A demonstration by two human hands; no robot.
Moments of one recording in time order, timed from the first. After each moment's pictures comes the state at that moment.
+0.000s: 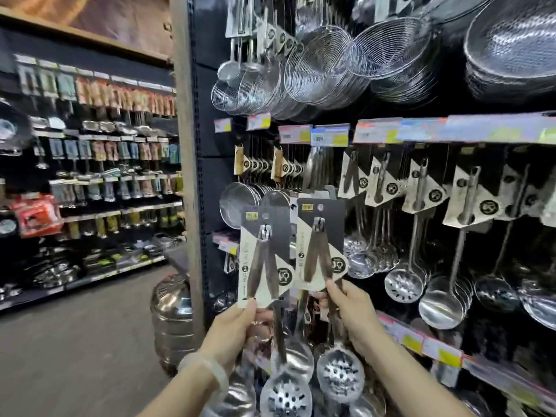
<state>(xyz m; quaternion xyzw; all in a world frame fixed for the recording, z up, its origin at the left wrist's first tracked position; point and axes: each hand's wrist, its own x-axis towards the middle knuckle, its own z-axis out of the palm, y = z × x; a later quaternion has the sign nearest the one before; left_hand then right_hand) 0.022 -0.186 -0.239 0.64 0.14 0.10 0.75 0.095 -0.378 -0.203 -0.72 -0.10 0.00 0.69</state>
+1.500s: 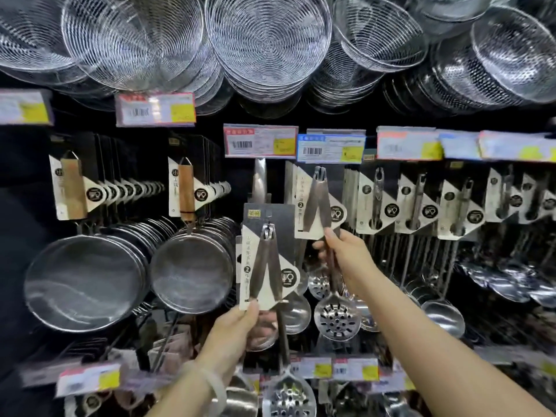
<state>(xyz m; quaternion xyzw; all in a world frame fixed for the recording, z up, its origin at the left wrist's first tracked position) 0.336 -0.113 -0.208 0.61 -0.16 -0.20 0.75 0.293 -0.310 -0.108 -0.67 0.14 -0.29 0.66</state>
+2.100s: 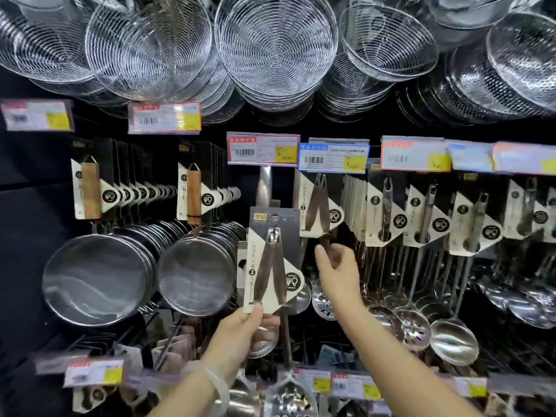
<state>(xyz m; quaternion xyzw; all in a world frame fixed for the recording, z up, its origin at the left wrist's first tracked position) 0.327 -0.123 -0.197 0.63 -0.13 -0.17 0.75 0.306 -0.300 -0.138 -0.73 0.16 -0.38 0.55</state>
